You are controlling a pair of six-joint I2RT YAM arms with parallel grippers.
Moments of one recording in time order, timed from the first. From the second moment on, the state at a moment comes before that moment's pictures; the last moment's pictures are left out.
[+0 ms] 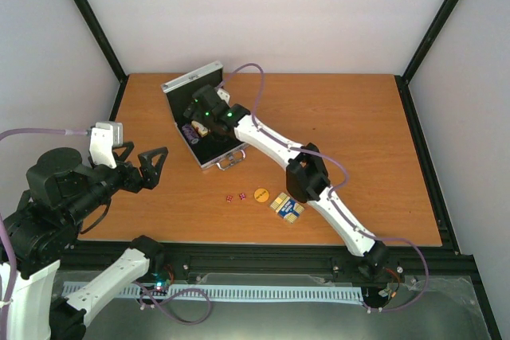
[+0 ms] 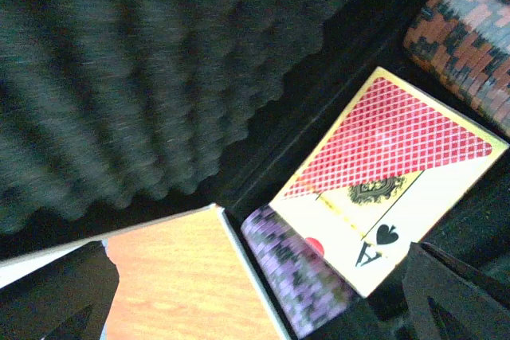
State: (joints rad) left arm -0.45 0.68 1.50 -1.17 0.01 -0.34; right arm 0.86 2.64 2.54 -0.59 0.12 1.12
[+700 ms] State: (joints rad) left arm -0.45 0.81 1.49 -1.21 -0.02 -0.35; right arm 0.72 2.13 2.01 -0.76 0.10 0.84
